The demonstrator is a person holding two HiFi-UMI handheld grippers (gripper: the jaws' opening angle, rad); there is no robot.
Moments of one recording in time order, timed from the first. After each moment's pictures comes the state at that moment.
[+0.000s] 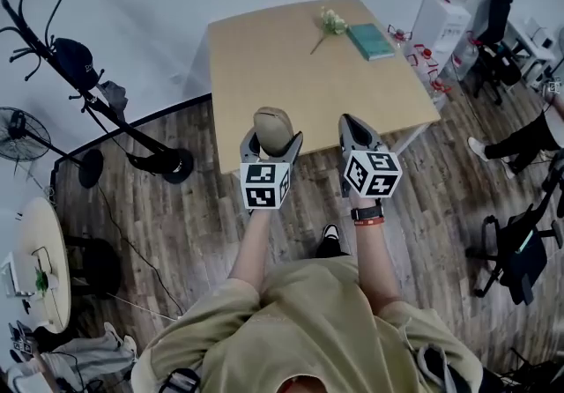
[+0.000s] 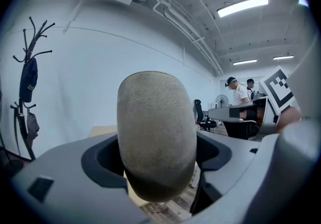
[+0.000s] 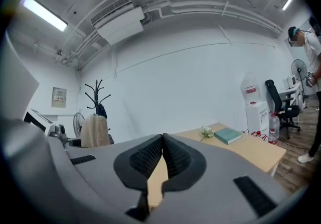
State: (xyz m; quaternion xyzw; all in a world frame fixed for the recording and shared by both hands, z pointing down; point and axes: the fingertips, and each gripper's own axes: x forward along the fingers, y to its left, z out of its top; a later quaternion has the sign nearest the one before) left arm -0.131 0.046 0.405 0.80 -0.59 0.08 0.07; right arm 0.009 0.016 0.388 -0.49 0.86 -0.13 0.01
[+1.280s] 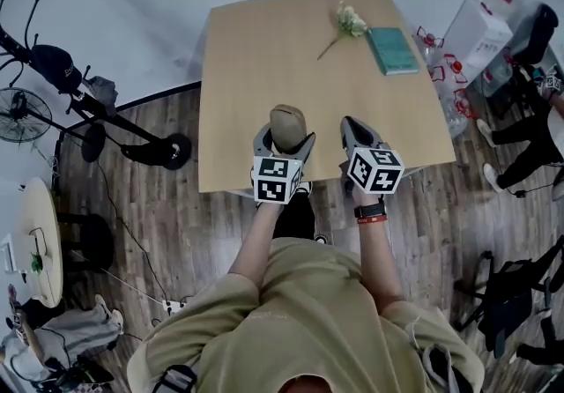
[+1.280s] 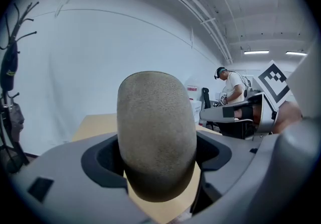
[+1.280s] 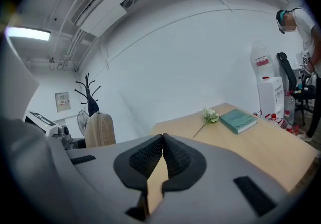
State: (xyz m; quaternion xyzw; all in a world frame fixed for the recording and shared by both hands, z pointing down) left arm -0.056 -0.186 0.491 0.78 -0.61 0.13 0.11; right arm 0.054 -0.228 0.482 -0.42 0.88 -0.21 -0.03
